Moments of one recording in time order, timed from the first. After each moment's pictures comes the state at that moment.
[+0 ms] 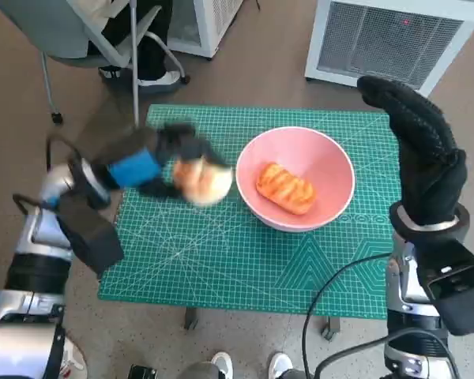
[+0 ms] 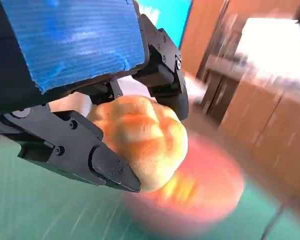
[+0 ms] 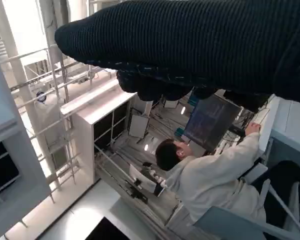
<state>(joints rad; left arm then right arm) -0.83 0.54 -0.14 0.47 0.11 -0.72 -0.49 -0.57 -0.22 -0.12 0.22 0.16 -0.69 0.27</state>
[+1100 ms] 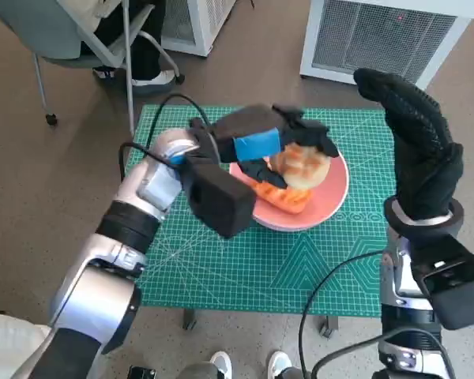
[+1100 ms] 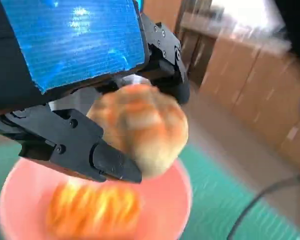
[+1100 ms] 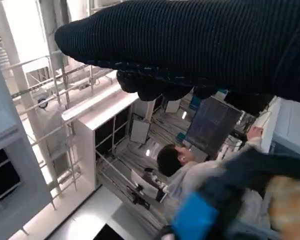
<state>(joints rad) -1.15 0.23 -0.38 0.94 0.39 -0.60 -0.55 -0.59 -0.20 -0.12 0.22 0.15 -0.71 0.25</state>
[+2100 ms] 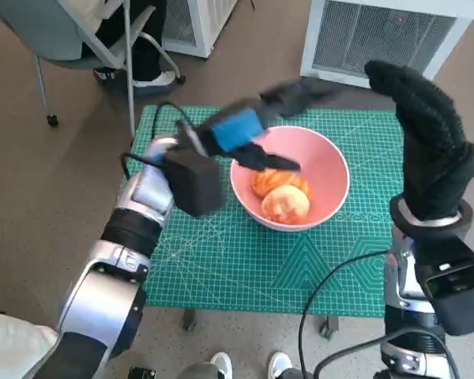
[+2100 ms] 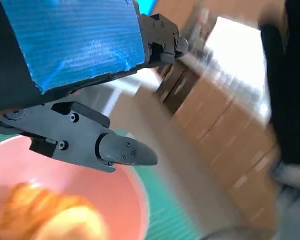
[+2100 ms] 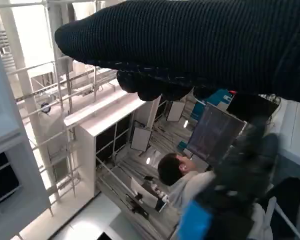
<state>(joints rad) -1.06 0.18 -0.09 0.93 -0.01 -0.69 -0.57 -0.59 -0.20 -0.14 0.14 0.11 -0.65 0.19</state>
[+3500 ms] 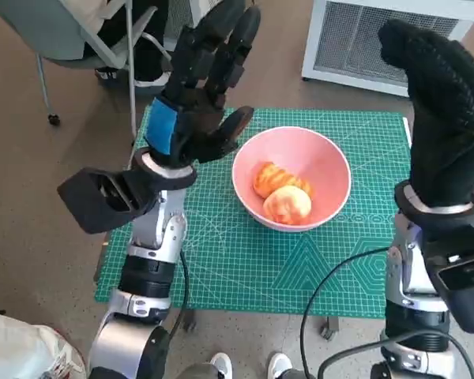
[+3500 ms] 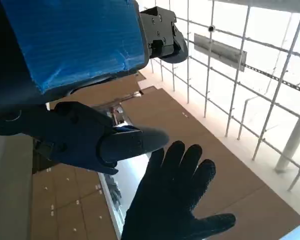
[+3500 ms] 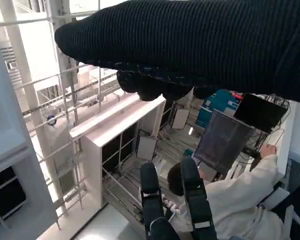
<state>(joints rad) -0.82 0.02 0.09 0.46 -0.35 -0.50 -0.53 -0.65 -0.20 -0.14 0.05 0.11 -0.51 0.14</state>
